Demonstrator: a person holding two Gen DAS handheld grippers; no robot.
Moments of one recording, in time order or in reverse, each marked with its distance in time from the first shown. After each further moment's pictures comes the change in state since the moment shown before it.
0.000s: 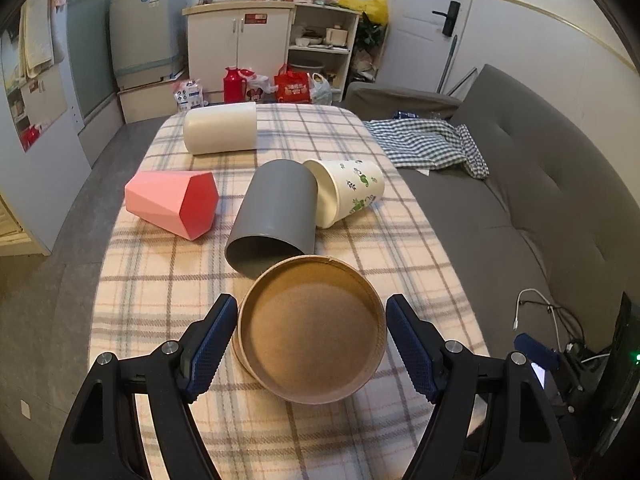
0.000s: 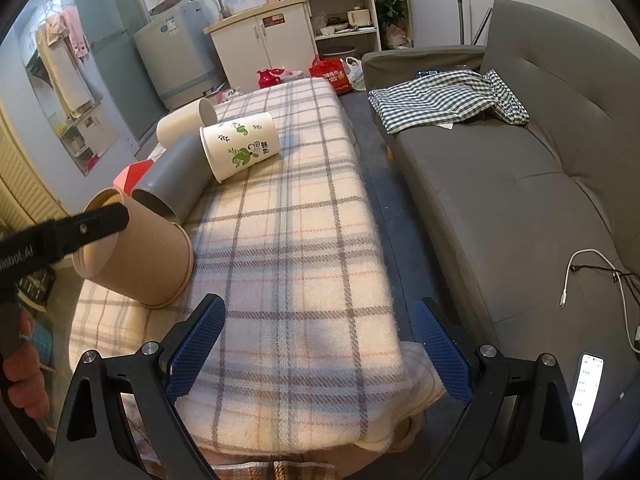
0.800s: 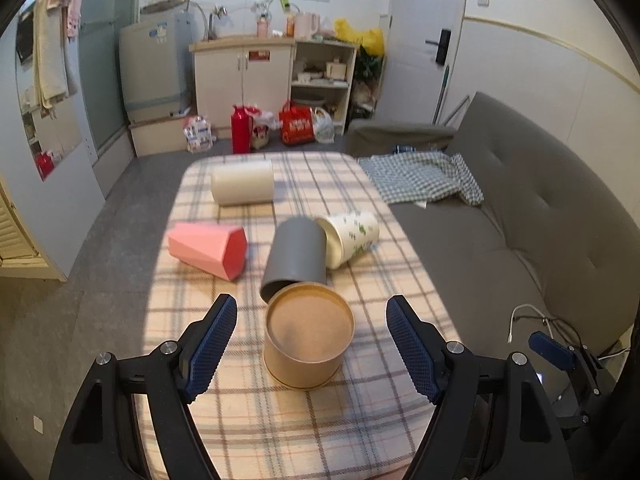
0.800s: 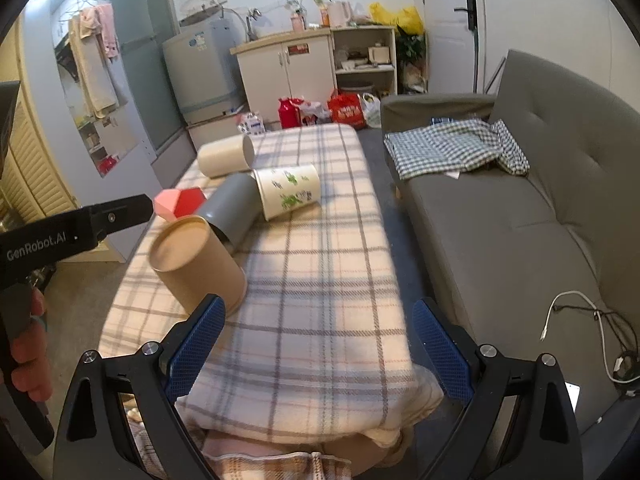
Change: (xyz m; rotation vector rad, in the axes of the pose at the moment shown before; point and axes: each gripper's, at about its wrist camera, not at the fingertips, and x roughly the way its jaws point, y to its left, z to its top) left arm -0.081 0.005 0.015 0.030 -0.131 0.028; right arm -0.081 0.044 0.012 -0.097 -0.140 -0.001
